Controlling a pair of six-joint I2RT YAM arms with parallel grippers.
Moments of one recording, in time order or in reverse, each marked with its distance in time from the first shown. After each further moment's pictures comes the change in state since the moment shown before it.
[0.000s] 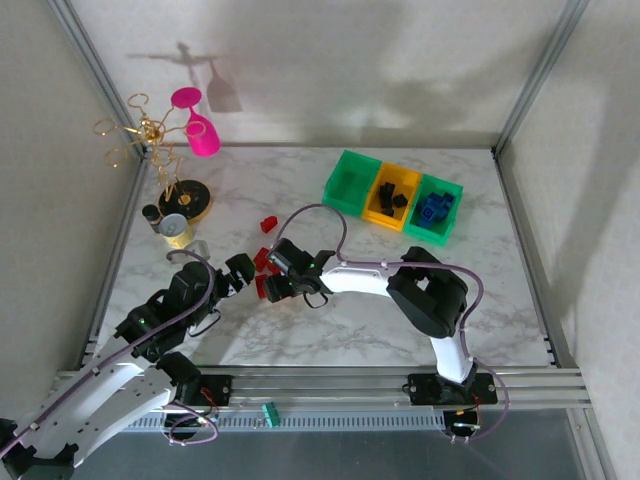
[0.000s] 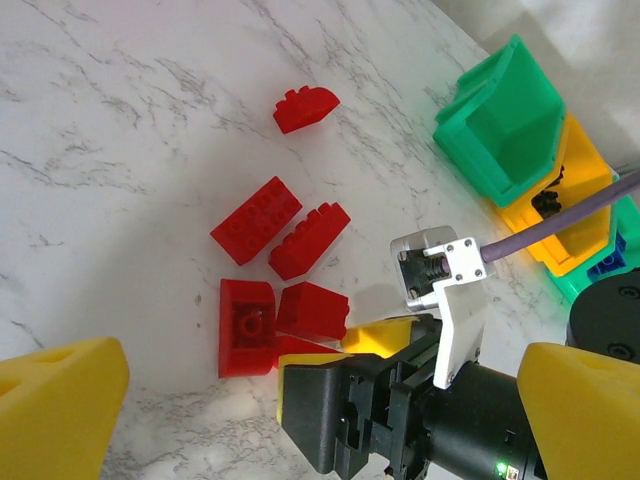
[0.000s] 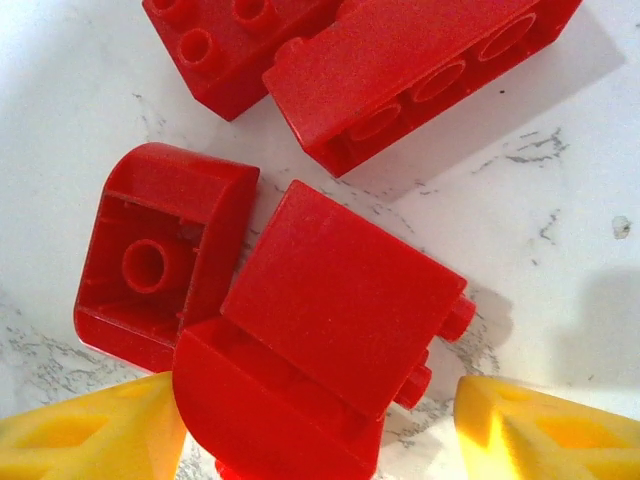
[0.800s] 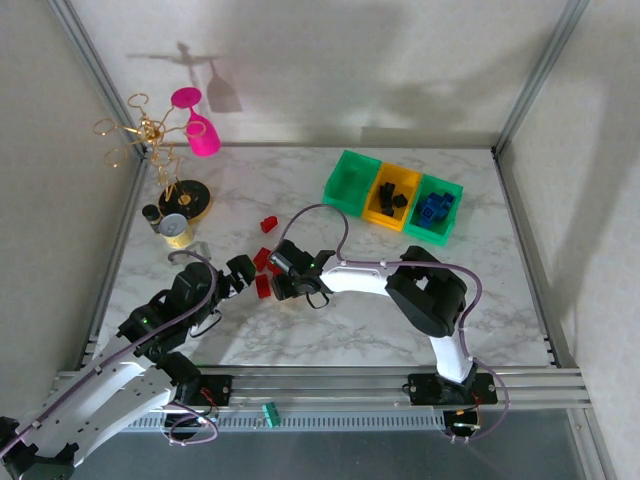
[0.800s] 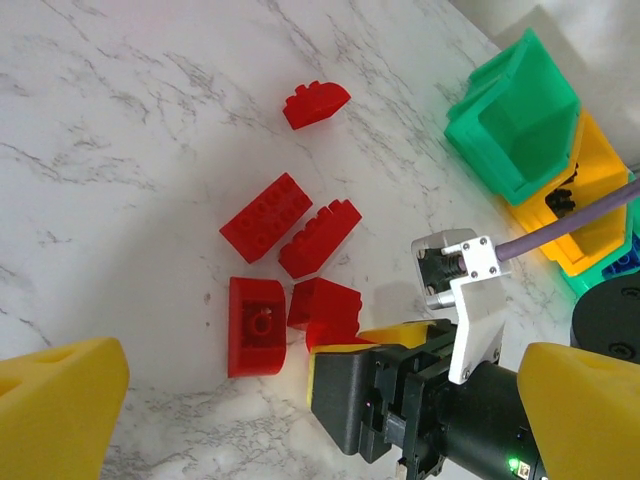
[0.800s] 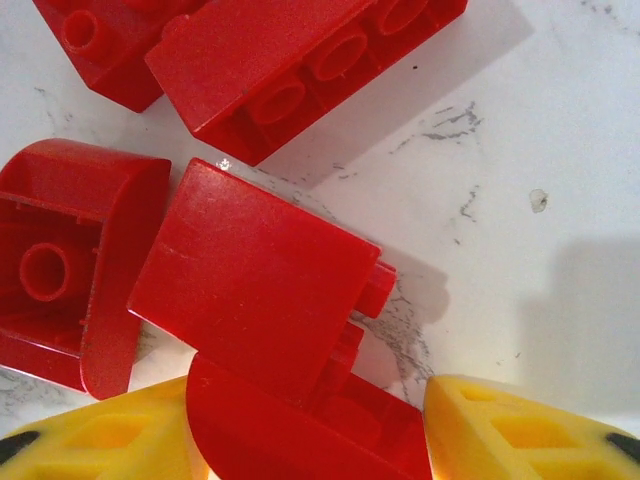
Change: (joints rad) left arm 0.000 -0.001 -0.017 0.008 -0.008 0.000; right arm -0.006 0.008 0.003 -0.039 0.058 0.023
